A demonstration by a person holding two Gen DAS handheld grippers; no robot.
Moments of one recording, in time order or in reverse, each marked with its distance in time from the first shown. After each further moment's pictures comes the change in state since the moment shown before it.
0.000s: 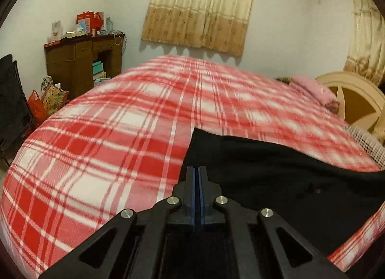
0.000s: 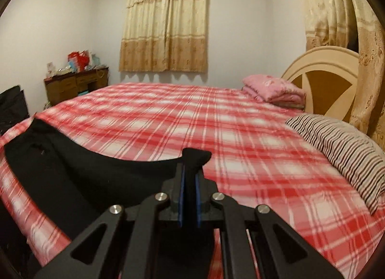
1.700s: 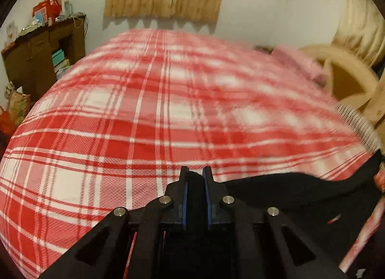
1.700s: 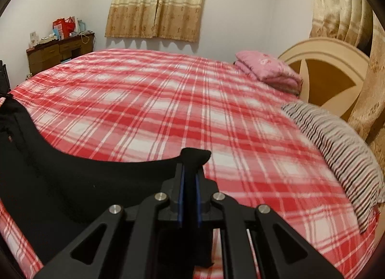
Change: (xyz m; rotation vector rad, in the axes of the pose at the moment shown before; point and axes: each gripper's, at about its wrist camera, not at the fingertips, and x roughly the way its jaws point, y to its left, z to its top) left arm 0.127 -0.015 0.106 0.065 0.181 -0.187; right arm 0.084 -0.012 0.024 -0.055 0.173 -0.115
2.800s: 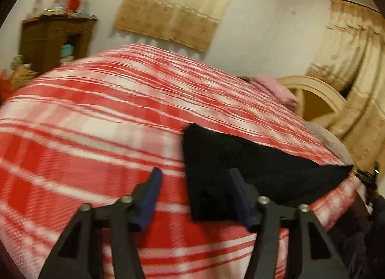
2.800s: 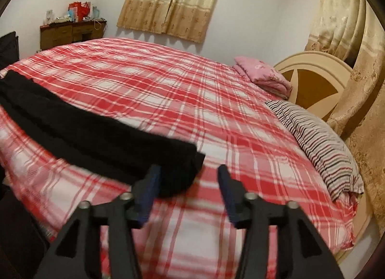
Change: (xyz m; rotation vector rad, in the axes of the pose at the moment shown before) left arm -0.128 0.055 -0.177 -0.116 -0.180 -0.118; right arm -0.121 0.003 -0.109 -0.123 0.010 -0.030
